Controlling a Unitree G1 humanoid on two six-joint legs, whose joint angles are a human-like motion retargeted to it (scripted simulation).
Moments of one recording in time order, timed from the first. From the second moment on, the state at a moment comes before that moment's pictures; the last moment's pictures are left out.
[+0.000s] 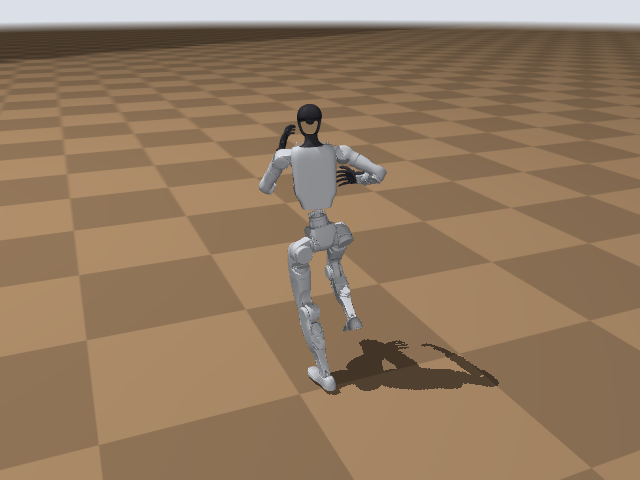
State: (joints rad) left arm -0.59 0.50 -0.24 -0.39 -0.26 -0.28 0.23; right arm 0.42 -0.96 0.06 -0.43 0.58 -0.28 0.14; waist -0.33 0.14 0.04; left_leg -0.08 0.09 0.06 0.38 -0.53 0.07; right_leg -0.76 -0.11 -0.19 1.65 -0.54 -0.04
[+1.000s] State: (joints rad) left arm -0.60 0.50 -0.20 -0.52 -0.51 -0.32 0.24; right arm 0.66 -0.78 -0.04 -0.45 0.54 -0.27 0.05; waist -0.30 0.08 0.11; left_leg 0.01 0.10 -0.03 0.25 -0.36 -0.01; right_leg -0.36 -0.20 -0.29 0.73 -0.29 0.01
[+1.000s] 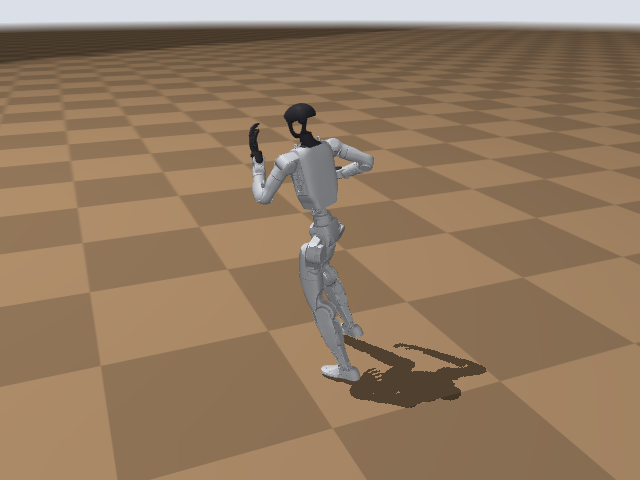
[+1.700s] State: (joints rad) left arm 0.58 0.61 0.20 -0.64 -0.73 -0.26 0.15; right arm -0.37 -0.57 0.34 -0.85 0.20 -0.29 -0.17; waist 0.32 0.01 0.09; left_leg -0.08 0.10 0.60 0.17 -0.31 0.05; right_leg -0.10 -0.12 -0.28 1.25 -0.16 0.12
